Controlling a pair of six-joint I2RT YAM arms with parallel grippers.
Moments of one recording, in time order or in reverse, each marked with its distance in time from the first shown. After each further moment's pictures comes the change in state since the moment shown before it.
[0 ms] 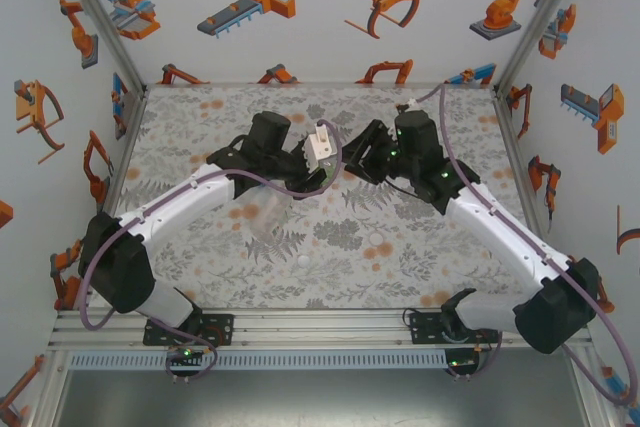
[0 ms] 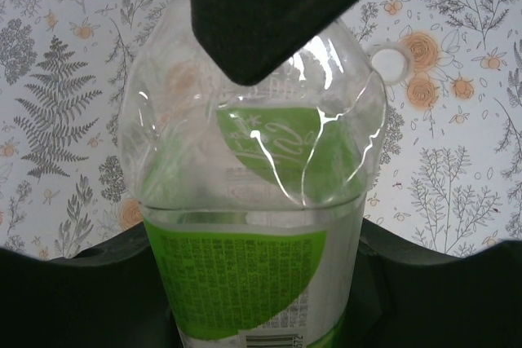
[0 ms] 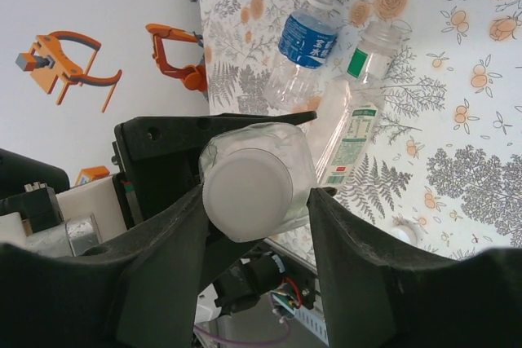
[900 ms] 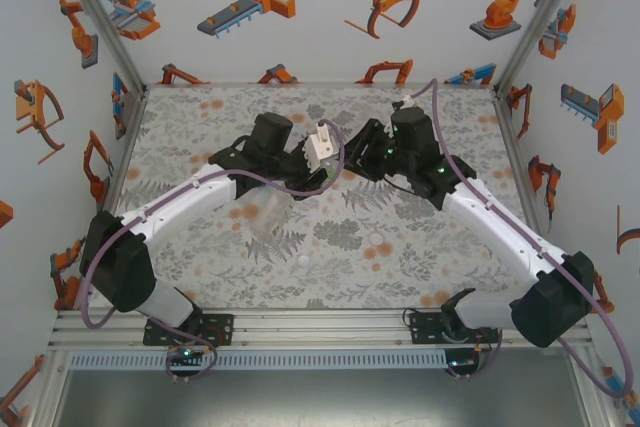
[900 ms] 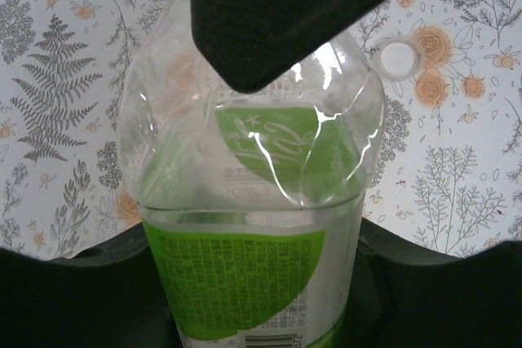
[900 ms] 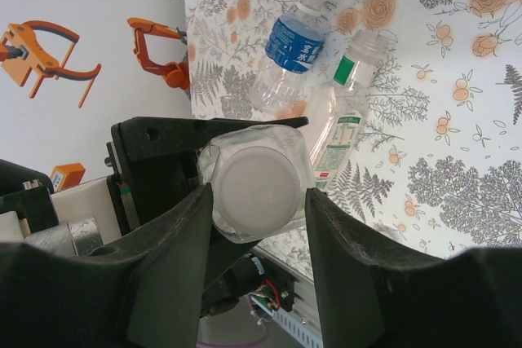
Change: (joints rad) left arm -0.008 0.008 0.000 -0.006 -0.042 -0.023; right arm 0.000 0.034 0.030 -0.017 0.009 -0.072
